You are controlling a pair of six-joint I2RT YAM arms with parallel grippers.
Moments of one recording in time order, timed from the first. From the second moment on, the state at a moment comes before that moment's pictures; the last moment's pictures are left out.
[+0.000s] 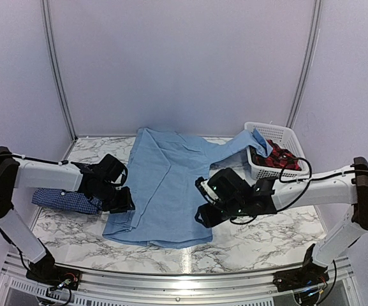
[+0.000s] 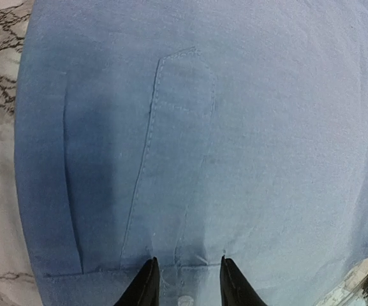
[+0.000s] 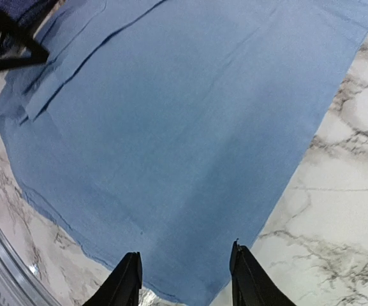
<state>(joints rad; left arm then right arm) -0.63 1.62 0.88 -0.38 0.12 -0.73 1.02 1.54 0.90 -0.29 0.06 0.47</state>
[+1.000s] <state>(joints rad) -0.92 1.65 1.04 -0.35 0.10 -0.66 0.06 1.65 1.02 0.06 0.06 0.46</state>
